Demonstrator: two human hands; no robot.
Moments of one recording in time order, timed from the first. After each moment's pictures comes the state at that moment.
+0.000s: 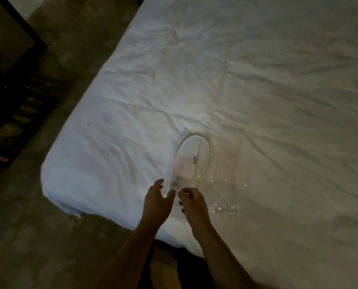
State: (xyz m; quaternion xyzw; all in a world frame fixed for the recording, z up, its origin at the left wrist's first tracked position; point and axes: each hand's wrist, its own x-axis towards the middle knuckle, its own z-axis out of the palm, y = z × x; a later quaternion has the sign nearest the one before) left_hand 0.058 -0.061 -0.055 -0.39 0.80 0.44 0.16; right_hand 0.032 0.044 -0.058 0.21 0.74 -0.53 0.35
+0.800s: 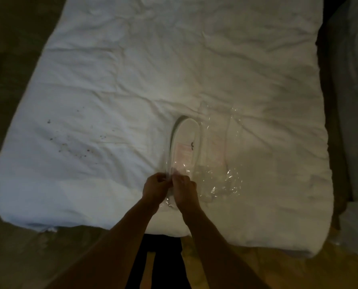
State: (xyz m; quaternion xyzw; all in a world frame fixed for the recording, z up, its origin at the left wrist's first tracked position) left_hand 0.029 -0.106 -0.109 -0.34 0.65 0.62 0.27; right_hand 0.027 -0.019 -0.070 0.26 0.81 -0.42 0.31
